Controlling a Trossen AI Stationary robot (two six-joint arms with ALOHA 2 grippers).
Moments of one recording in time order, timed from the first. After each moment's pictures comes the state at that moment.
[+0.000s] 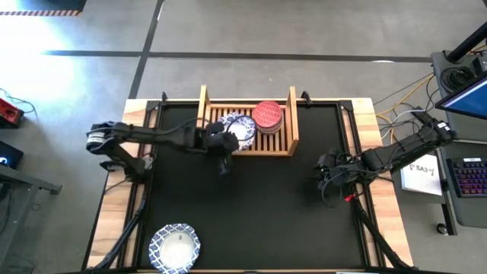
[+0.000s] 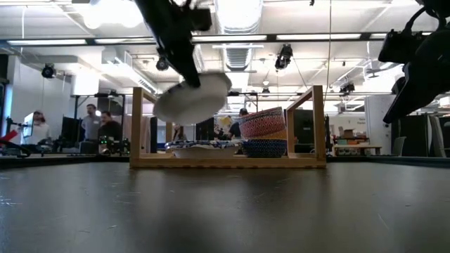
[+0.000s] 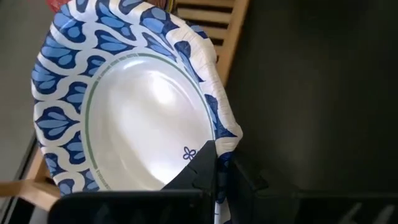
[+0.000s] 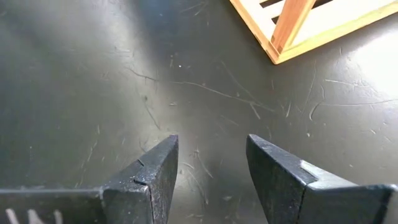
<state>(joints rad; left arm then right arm) 0.01 1.56 1.28 -0.72 -0.33 -0.10 0.38 0.72 0.43 -0.67 0.39 0.71</state>
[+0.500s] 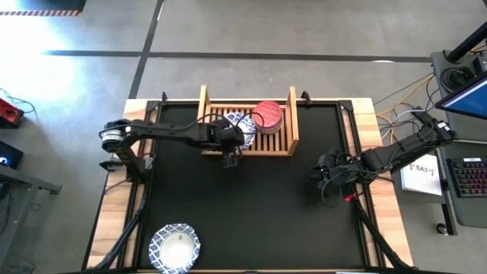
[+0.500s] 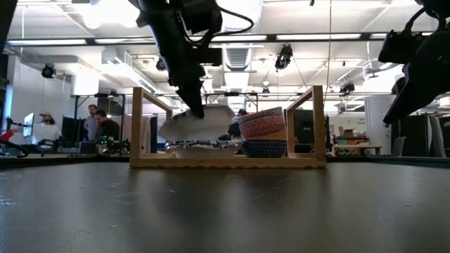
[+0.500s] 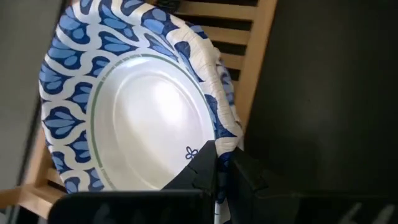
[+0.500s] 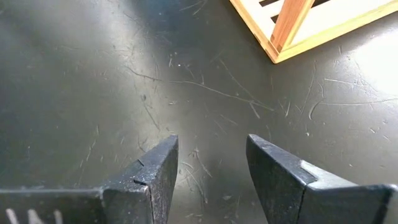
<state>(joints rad) 0.14 1.70 1.28 -0.66 -0.31 0.02 0.38 0.72 0.43 -0.67 0.39 0.71</state>
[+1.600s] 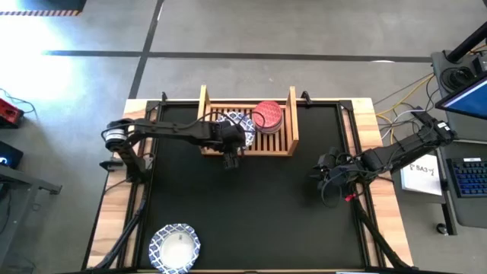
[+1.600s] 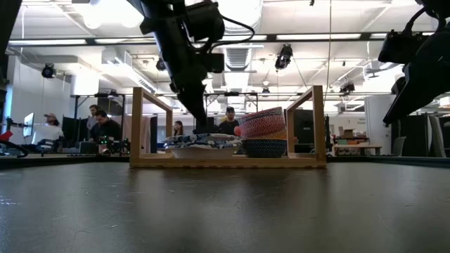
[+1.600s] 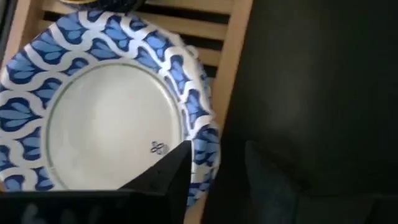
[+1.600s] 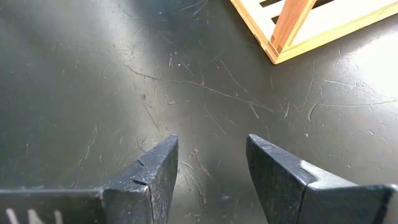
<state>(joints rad) 0.16 1.74 1.28 -0.66 -0.19 0.01 0.38 0.72 0.43 -0.67 0.39 0.70</state>
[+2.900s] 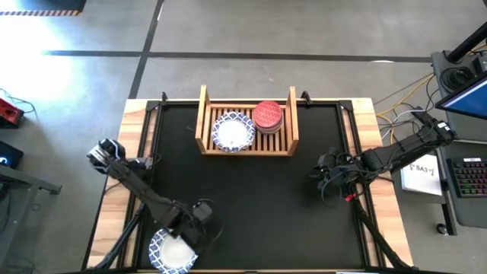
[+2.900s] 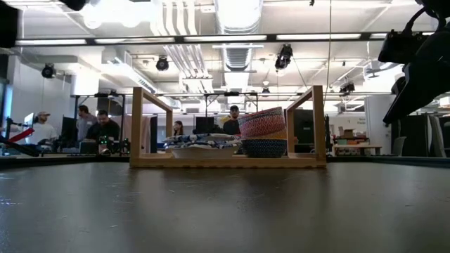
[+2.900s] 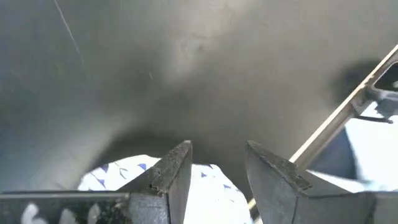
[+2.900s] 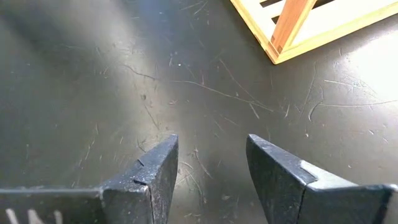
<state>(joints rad) -0.69 1.70 1.28 -0.85 -0.07 -1.46 0.38 0.72 0.43 -0.67 0.39 0.70</state>
